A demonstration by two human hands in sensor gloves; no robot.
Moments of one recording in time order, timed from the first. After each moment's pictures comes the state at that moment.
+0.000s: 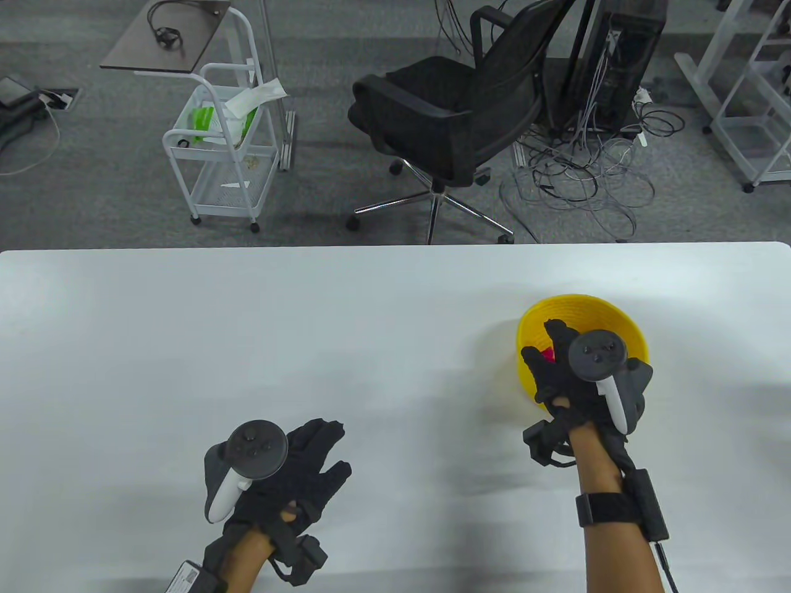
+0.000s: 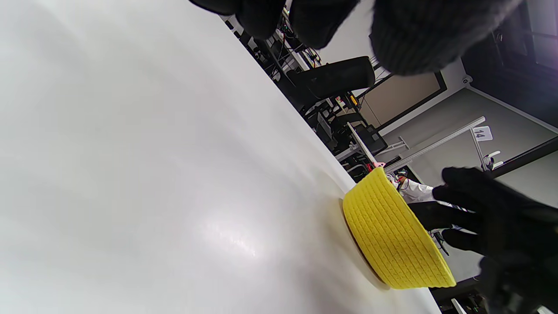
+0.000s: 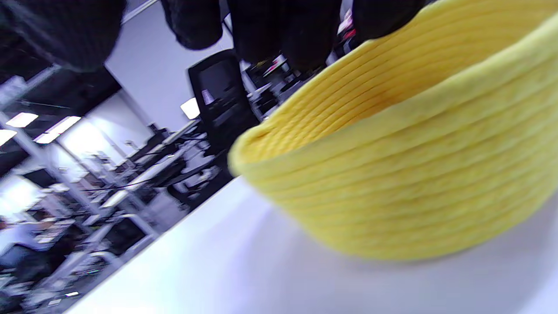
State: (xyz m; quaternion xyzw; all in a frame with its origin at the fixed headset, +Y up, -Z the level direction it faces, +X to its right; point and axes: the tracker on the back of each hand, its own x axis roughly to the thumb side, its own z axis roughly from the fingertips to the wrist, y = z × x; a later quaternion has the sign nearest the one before) left_hand -0.188 -0.715 -0.247 -0.15 -0.06 0.42 0.89; right_hand 0.224 -0.663 -0.344 -0.14 -0.01 0.94 0.32
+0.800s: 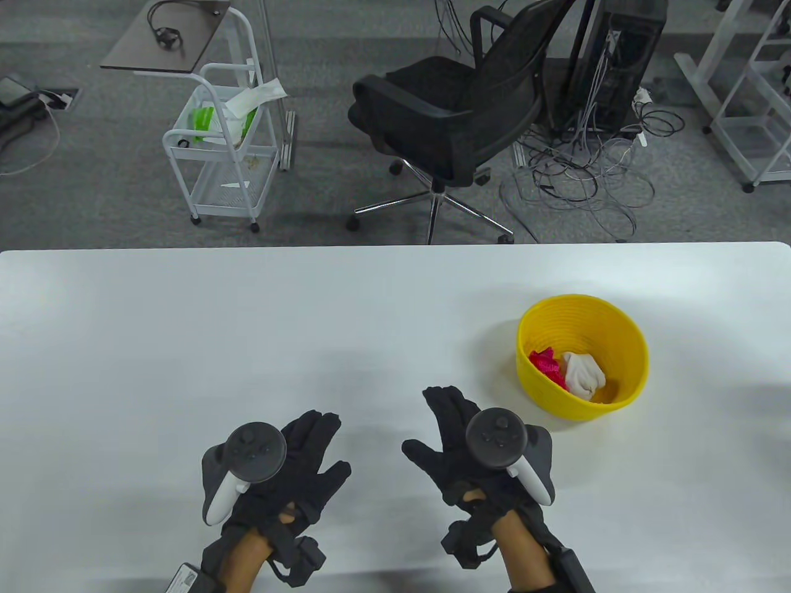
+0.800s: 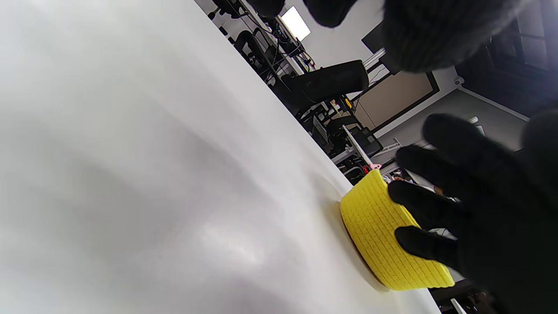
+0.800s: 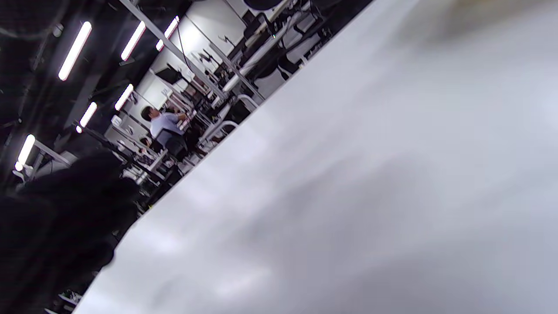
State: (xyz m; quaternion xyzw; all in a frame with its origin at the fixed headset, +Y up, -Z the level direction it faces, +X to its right) left_hand -0.190 -0.713 -0.245 -0.14 -0.07 0.41 0.90; right_hand 0.100 -0.708 -0.264 0.08 0.13 0.92 0.36
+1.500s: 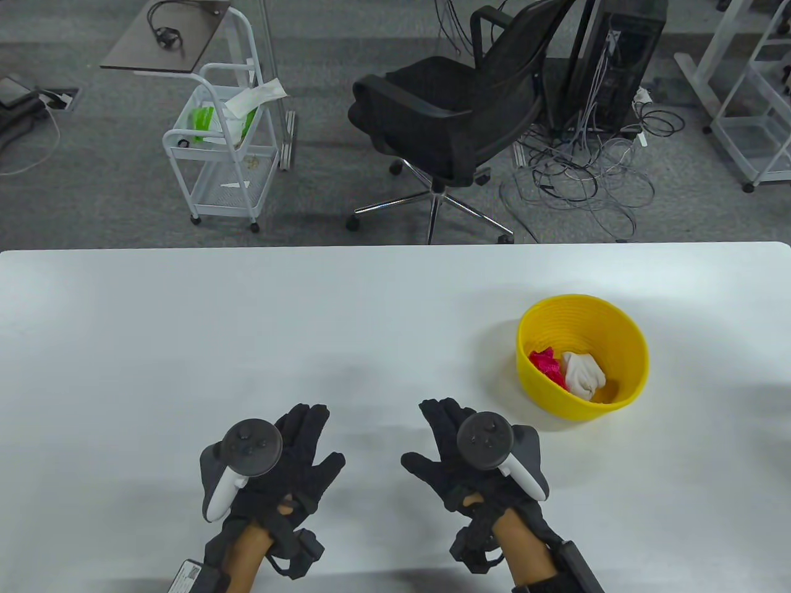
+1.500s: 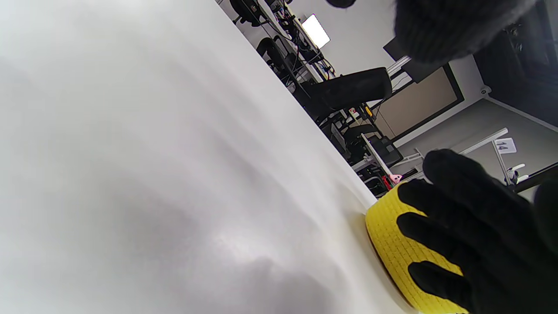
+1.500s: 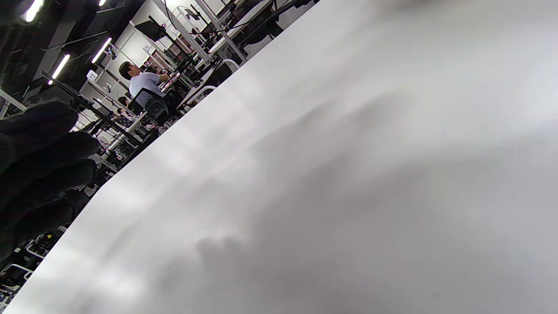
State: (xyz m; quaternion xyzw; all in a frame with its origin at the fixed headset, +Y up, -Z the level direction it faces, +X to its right) left_hand -0.200 -0.729 -0.253 -0.14 -0.03 0.42 0.90; right_hand 0.101 -0.728 -0.268 0.09 0.17 0.93 0.31
